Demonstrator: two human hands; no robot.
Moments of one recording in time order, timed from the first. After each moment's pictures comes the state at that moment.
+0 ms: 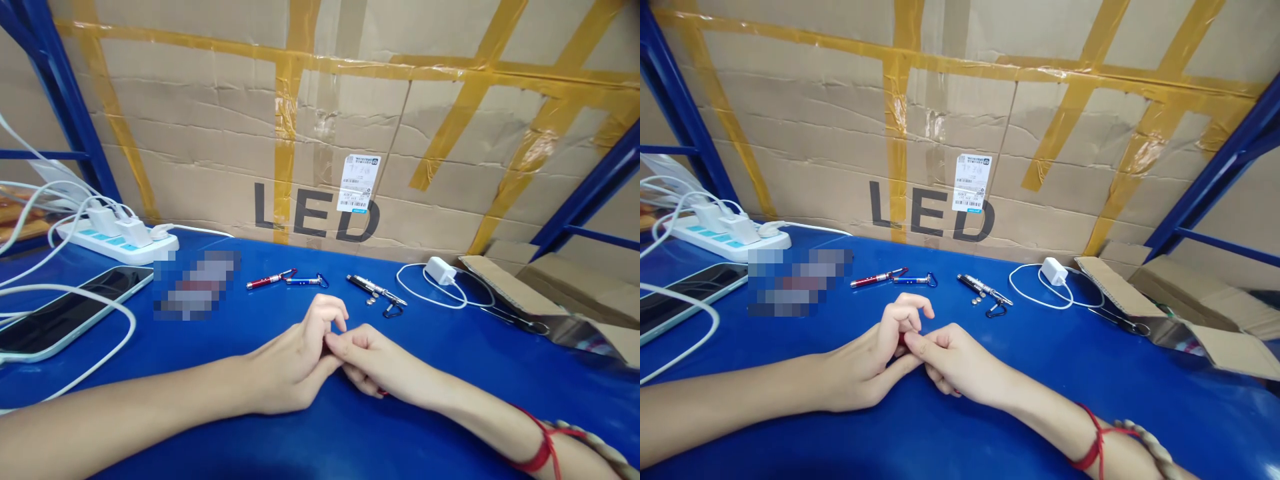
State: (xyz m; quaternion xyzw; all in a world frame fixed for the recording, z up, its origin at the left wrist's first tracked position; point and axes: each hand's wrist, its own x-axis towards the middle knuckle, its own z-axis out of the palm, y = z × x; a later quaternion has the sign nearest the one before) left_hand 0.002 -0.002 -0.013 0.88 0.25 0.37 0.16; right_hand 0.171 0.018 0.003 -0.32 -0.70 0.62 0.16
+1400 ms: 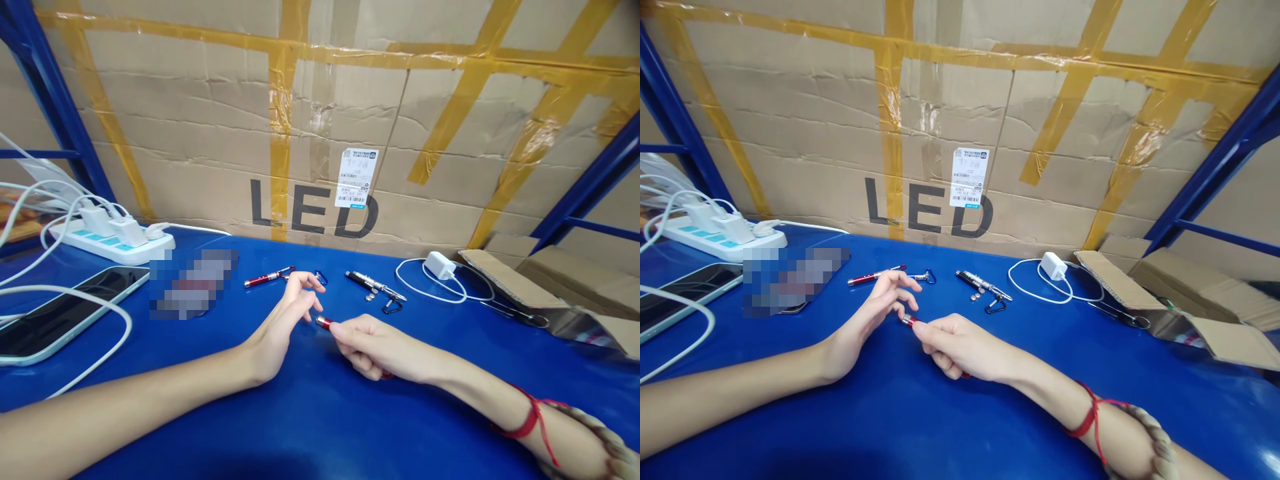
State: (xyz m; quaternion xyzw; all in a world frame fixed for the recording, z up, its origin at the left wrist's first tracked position) left_hand 0.002 0.010 -0.007 0.66 0.38 0.48 0.44; right_hand 0.177 0.032 0.008 -0.34 -0.69 0.63 0.13
